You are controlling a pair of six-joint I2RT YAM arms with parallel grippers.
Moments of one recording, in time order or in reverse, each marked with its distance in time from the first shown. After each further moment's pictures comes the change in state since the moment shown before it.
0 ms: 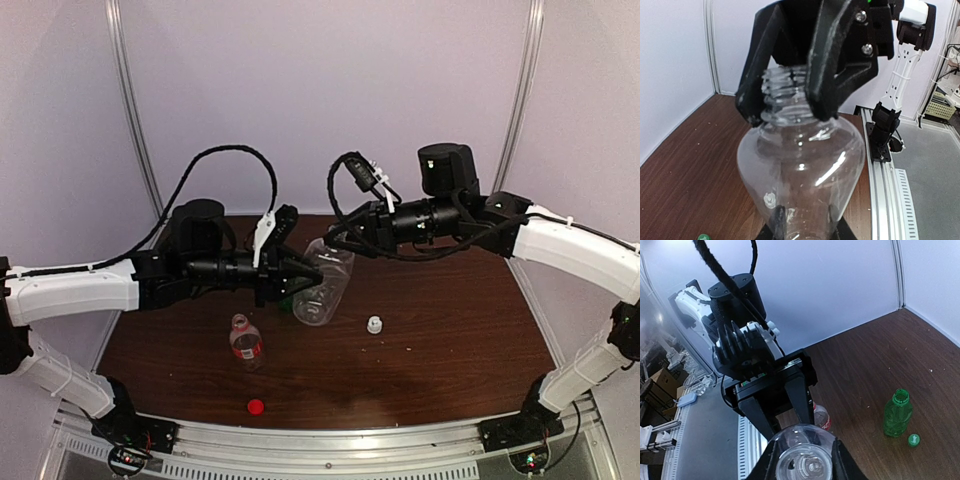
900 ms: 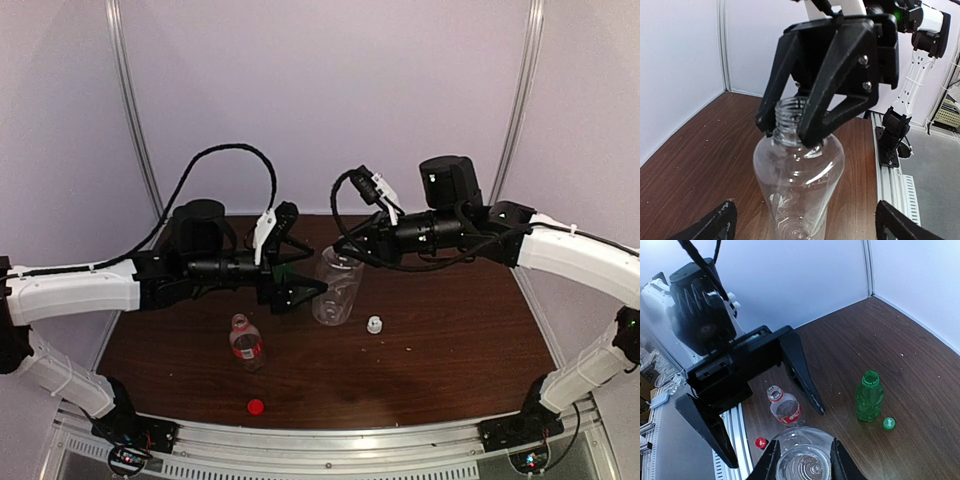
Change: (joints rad) left arm 0.000 0.009 -0.002 0.018 -0.044 -0.018; right arm 0.003 -0.035 -0.055 -0.033 0.156 -0.046
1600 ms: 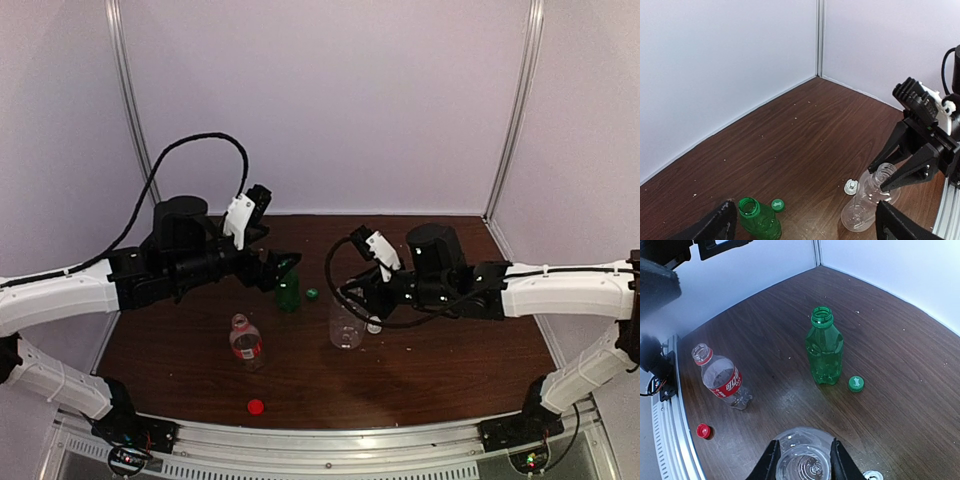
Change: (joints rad) left arm 0.000 -0.114 0.001 -0.161 -0.501 -0.023; right arm 0.083 -0.024 -0.399 0.296 0.350 0.027
